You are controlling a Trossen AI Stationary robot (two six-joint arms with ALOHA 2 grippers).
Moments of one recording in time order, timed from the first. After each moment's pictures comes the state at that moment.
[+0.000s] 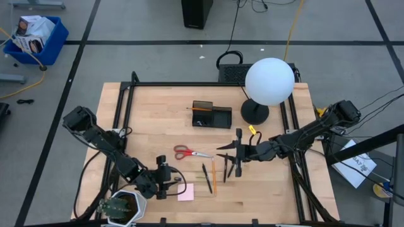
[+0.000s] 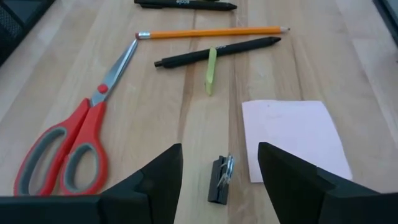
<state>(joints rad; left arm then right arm) -0.74 1.55 0.72 -0.06 -0.57 -0.59 0.42 1.32 0.73 0.39 0.47 -0.07</state>
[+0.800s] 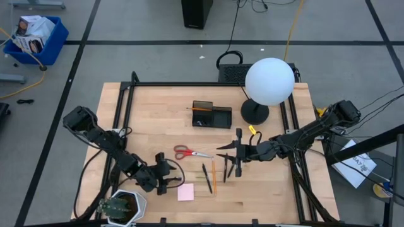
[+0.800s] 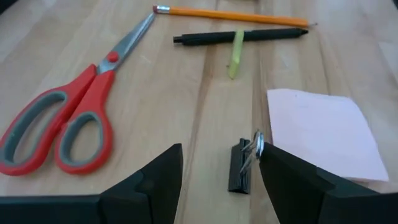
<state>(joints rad) -0.71 1.55 0.57 0.15 -0.54 -0.66 0.42 1.32 0.73 0.40 0.47 -0.09</state>
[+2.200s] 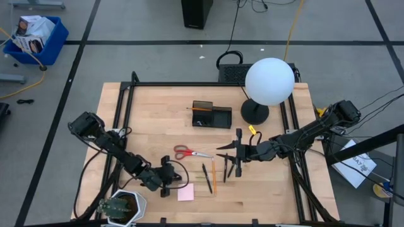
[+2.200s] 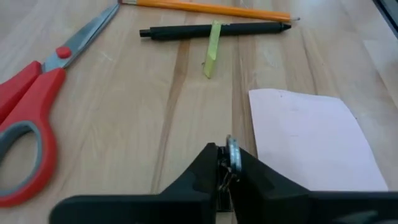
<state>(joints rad) -0.67 1.68 0.56 0.37 -0.45 -0.60 0.42 1.32 0.73 0.40 0.47 -0.09</state>
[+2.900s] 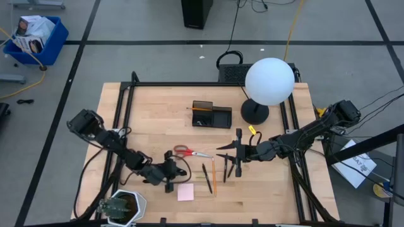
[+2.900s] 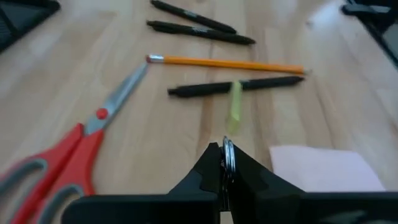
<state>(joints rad) -0.60 1.65 0.56 0.45 -0.50 -0.47 0.42 1.32 0.73 0.40 0.47 -0.09</state>
